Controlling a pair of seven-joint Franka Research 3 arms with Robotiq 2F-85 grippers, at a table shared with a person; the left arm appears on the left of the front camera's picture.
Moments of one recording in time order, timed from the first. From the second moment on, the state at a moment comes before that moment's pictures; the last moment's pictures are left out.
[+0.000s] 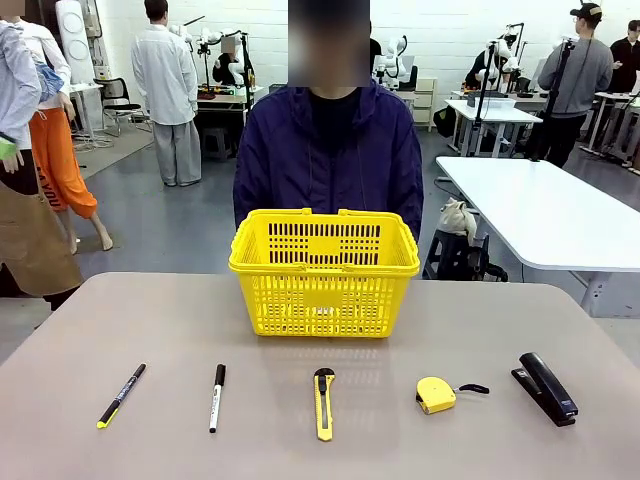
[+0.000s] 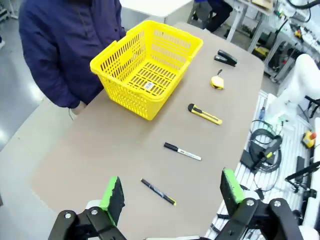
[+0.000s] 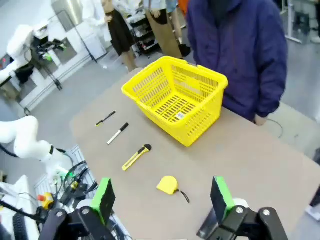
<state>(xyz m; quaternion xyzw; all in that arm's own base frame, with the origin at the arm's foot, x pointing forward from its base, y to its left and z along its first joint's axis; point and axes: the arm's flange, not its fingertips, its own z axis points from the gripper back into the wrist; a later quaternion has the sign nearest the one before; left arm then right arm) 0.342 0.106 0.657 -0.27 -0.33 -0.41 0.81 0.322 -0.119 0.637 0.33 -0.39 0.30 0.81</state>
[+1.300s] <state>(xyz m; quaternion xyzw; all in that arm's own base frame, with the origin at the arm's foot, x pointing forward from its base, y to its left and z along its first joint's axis) 0.293 0.188 0.666 -0.27 -0.32 -0.33 0.84 0.252 -0.223 0.651 0.33 -0.44 0.28 0.79</state>
